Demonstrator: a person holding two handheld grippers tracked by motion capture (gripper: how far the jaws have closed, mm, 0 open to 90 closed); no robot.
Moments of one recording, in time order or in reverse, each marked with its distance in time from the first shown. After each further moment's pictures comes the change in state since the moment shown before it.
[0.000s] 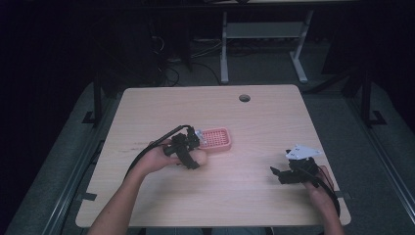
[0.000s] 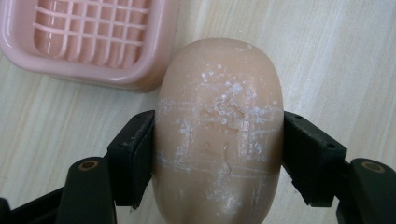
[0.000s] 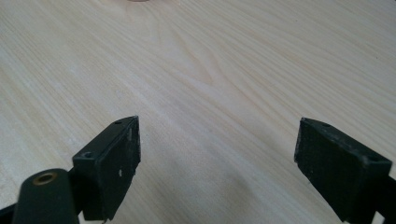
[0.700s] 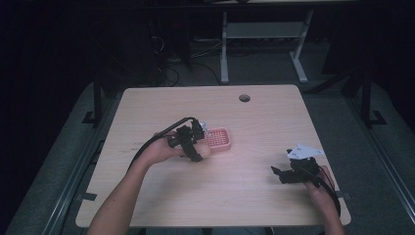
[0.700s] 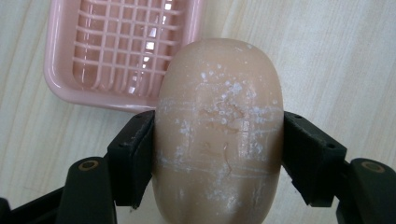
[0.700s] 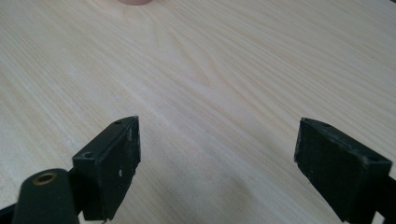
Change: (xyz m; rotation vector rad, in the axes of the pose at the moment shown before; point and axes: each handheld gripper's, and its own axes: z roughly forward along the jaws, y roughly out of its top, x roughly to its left) left arm 0.013 0.022 -0.005 0.026 0.011 0.020; right arm -0.001 -0.001 -0.002 -0.010 0.002 0.027
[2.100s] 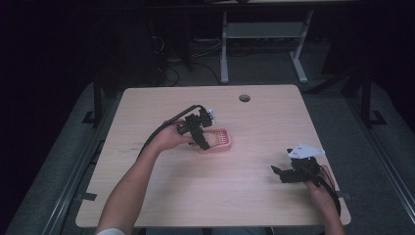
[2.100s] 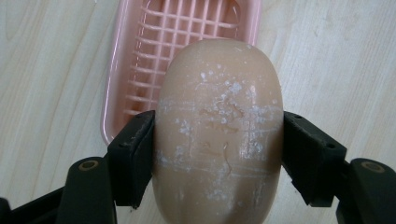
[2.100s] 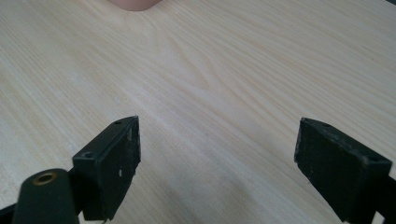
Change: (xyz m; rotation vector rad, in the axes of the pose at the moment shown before) left arm 0.032 0.034 0.004 0.001 -0.017 -0.032; right arm -0.002 0.000 -0.001 -0.013 0.009 0.005
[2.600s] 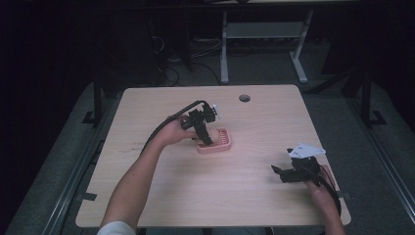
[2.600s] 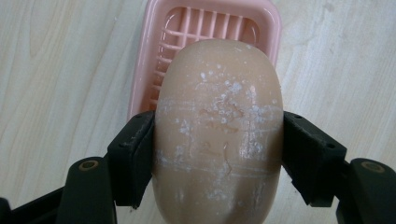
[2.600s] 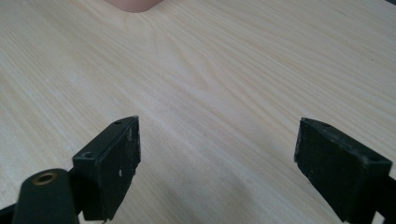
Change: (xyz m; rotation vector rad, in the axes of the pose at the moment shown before) left arm 0.011 0.016 0.000 0.015 0.010 0.003; right arm -0.002 0.000 0.000 -0.004 0.002 0.003
